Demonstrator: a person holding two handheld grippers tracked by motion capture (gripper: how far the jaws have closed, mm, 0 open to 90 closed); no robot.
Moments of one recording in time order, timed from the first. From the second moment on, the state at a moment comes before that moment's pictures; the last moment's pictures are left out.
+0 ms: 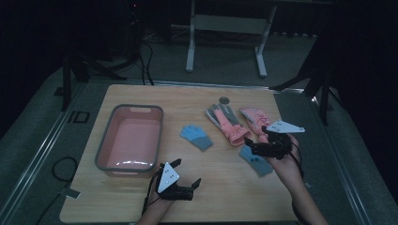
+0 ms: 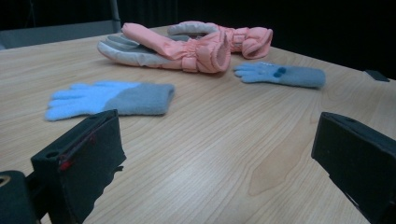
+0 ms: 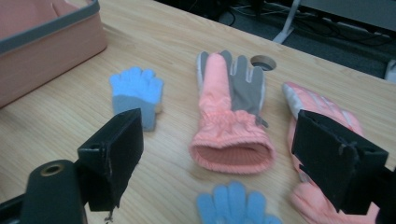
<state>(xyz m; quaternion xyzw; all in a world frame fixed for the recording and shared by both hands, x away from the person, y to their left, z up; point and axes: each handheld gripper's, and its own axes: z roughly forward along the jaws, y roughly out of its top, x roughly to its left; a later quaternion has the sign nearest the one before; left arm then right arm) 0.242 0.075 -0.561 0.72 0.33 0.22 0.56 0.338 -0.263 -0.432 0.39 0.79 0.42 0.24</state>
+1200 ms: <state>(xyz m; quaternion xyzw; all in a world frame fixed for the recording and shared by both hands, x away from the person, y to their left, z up) 0.241 0.076 -0.561 0.72 0.32 0.22 0.57 0.437 -0.112 -0.523 0.24 0.89 0.35 0.13</state>
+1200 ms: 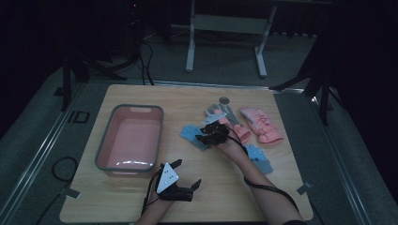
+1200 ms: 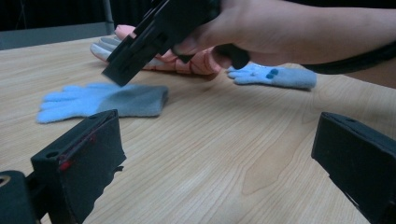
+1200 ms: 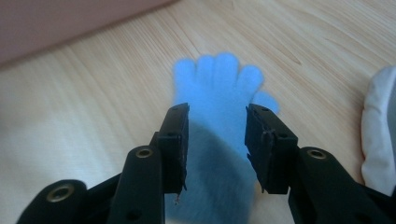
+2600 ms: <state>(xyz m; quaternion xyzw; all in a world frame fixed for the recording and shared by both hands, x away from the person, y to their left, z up) 0.241 0.076 -0.561 0.72 0.33 0.22 0.57 0.327 -0.167 -0.486 0.46 0.77 0.39 0.20</state>
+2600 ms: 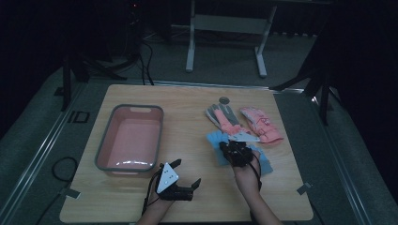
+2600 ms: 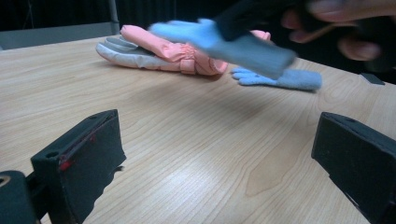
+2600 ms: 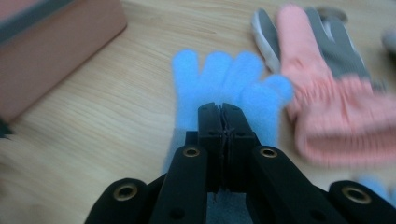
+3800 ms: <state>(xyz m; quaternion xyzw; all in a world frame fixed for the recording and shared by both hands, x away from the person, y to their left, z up) 0.236 0.066 -0.560 0.75 0.30 0.22 0.54 0.310 -0.204 -0.506 0.45 0.77 0.41 0.19</state>
